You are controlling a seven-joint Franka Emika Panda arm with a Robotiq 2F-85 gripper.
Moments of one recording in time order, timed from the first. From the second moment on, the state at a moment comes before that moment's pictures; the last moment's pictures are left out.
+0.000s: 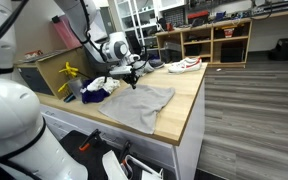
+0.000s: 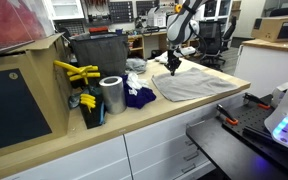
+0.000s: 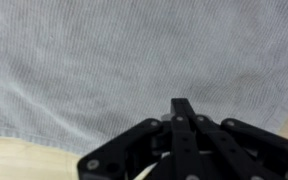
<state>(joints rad) 0.07 0.45 0.07 -2.13 -0.12 2.62 0.11</state>
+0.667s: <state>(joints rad) 0.09 0.60 0.10 -1.98 -0.10 2.61 0.05</state>
